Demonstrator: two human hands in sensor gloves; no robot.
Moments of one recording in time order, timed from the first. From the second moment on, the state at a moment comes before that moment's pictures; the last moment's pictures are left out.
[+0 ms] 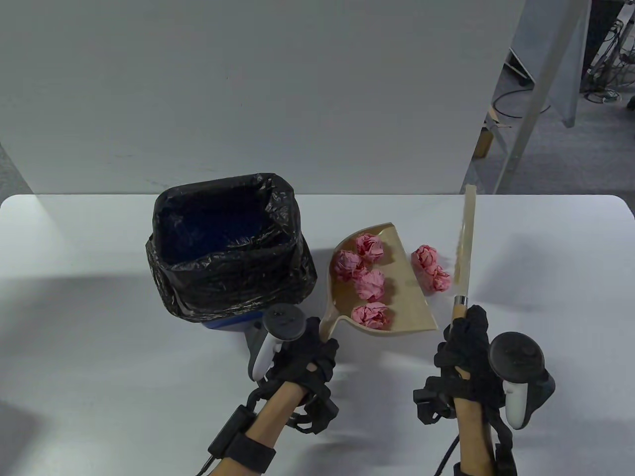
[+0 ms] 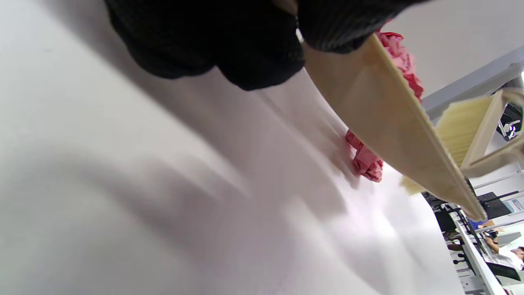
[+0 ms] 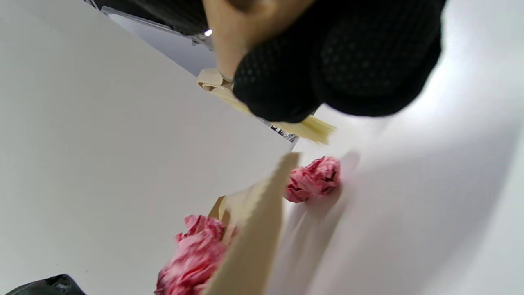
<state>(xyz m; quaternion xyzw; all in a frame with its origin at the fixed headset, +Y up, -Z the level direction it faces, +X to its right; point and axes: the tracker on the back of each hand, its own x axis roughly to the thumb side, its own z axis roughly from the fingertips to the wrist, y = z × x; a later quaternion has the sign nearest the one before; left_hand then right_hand) -0.094 -0.690 -0.373 -0.20 0.00 0.42 0.88 0.237 -0.659 -0.309 -0.18 -0.13 0.85 0.49</state>
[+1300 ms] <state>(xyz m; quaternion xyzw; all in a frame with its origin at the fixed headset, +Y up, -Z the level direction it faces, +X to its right) -0.271 -0.513 -0.321 0.09 0.10 0.33 0.93 0.250 -0.678 -0.305 -0.17 -0.10 0.84 0.51</state>
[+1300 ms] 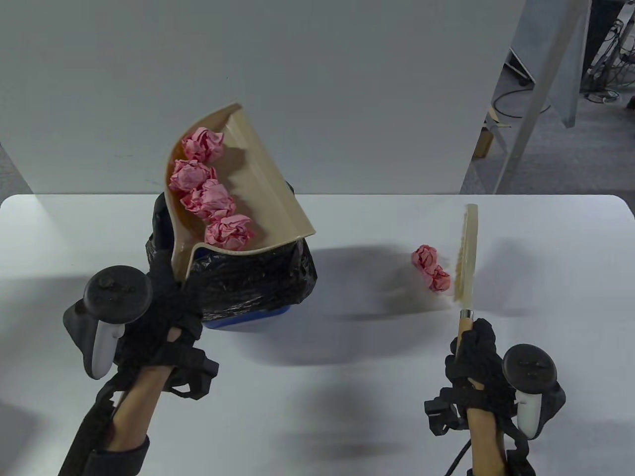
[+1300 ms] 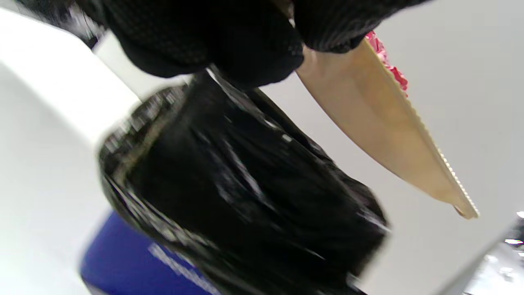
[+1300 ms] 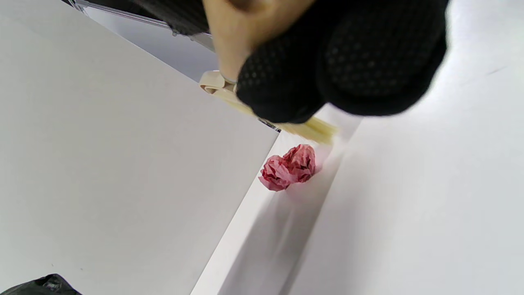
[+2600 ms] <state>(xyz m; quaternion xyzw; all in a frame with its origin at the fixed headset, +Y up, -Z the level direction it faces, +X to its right) -0.176 -0.530 -0.296 0.23 -0.05 0.30 0.92 0.247 -0.679 -0.304 -0.17 -0.10 0.84 0.50</state>
